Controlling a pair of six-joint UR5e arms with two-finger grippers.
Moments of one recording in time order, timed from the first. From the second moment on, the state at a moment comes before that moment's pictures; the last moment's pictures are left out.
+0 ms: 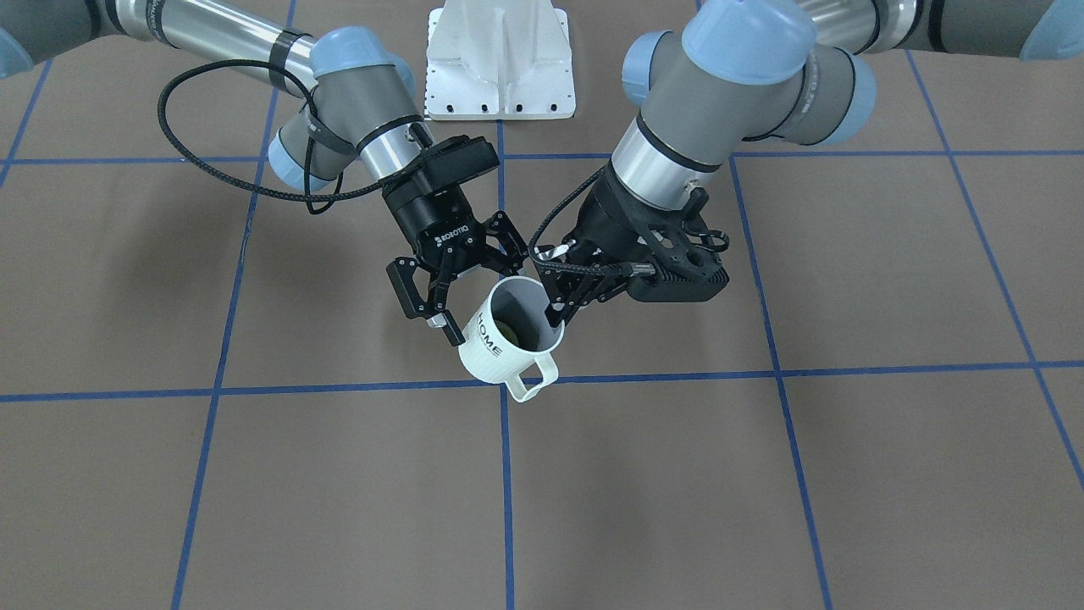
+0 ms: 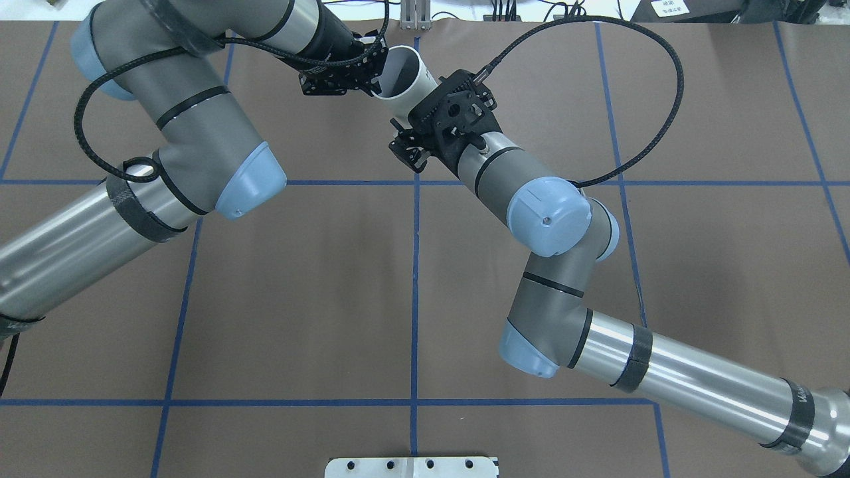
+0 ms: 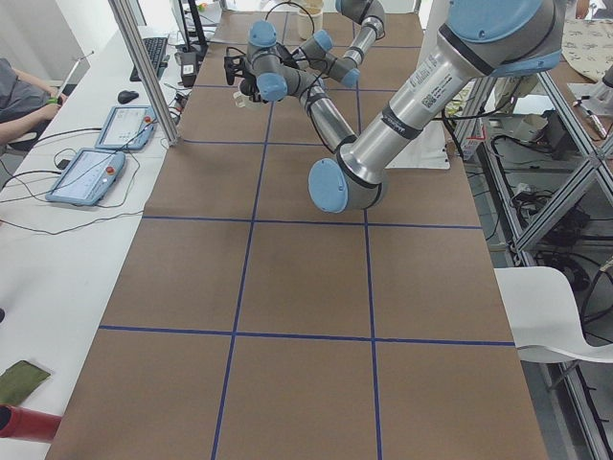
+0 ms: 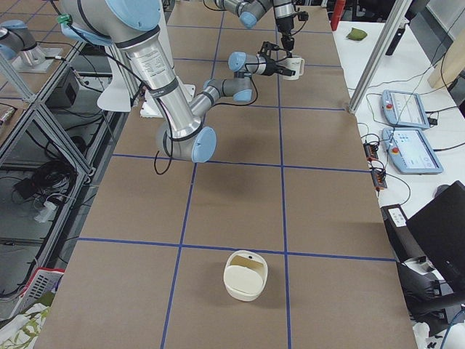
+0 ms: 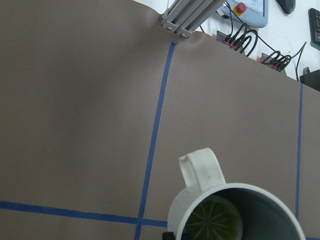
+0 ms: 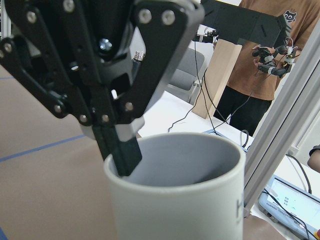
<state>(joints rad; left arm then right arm) -0.83 -2.40 -1.56 -1.93 -2.06 -1.46 0.51 -0.91 1.49 -0.57 1.16 0.34</state>
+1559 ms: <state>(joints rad) -0.81 -2.40 -1.59 -1.93 -2.06 -1.47 0.51 -0.90 1.49 -0.57 1.13 0.34</state>
